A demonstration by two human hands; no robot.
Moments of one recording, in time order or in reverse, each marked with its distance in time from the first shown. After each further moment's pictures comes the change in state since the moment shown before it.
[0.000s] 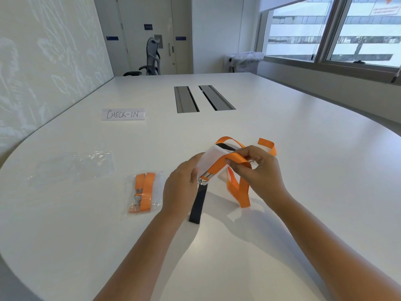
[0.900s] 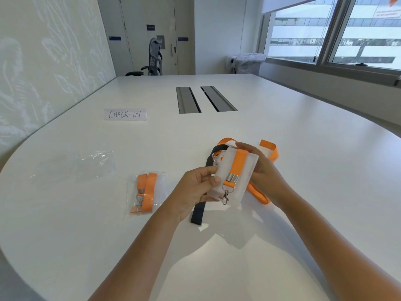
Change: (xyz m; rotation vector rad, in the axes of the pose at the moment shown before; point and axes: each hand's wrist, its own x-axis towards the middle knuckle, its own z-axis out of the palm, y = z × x) left_hand 0.003 0.010 -0.007 -0.965 -0.527 -0.330; right_hand 0.007 0.026 -0.009 0.138 -0.306 0.213
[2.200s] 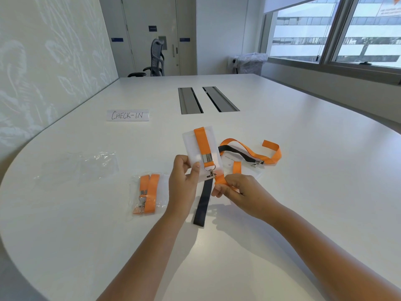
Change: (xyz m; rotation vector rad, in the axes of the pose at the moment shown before) left_hand 0.009 -0.009 -0.006 0.415 0.642 0.305; right_hand -0.009 -0.004 0.036 -0.361 -0.259 -0.085
